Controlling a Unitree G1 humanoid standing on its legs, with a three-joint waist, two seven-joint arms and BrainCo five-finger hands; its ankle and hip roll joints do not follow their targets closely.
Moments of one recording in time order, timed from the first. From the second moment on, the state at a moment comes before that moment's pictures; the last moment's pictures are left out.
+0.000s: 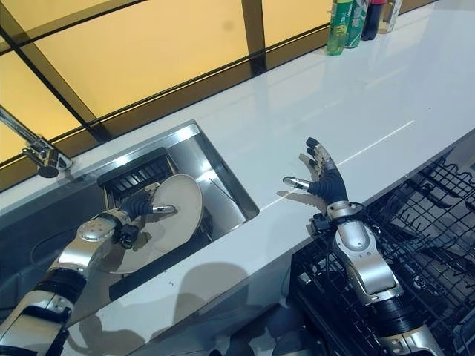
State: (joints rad) left arm -0.43 0.64 -0.25 0.57 -0.33 0.01 -0.29; right arm -0.19 -0.58 0.16 -0.11 0.35 -0.06 -0.14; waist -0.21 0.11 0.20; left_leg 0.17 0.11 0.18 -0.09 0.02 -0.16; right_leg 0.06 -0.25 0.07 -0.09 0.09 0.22
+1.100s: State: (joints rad) left arm -0.40 0.64 -0.21 0.59 -0.36 -0.04 -0.25; right arm -0.19 -0.58 0.16 -0.10 0.35 -0.06 -0.14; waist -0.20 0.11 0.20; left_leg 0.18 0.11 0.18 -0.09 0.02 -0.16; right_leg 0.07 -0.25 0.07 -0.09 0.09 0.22
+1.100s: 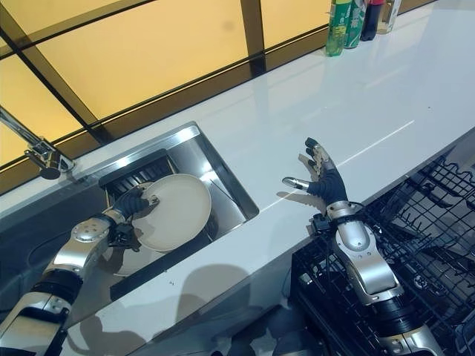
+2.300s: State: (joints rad) left arm -0.31 0.57 0.00 0.12 -0.21 -0.36 0.32; right arm -0.32 -0.48 0.21 -0.20 0.48 -0.04 -0.03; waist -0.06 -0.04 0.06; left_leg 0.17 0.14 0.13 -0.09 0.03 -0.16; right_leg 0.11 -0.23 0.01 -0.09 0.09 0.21
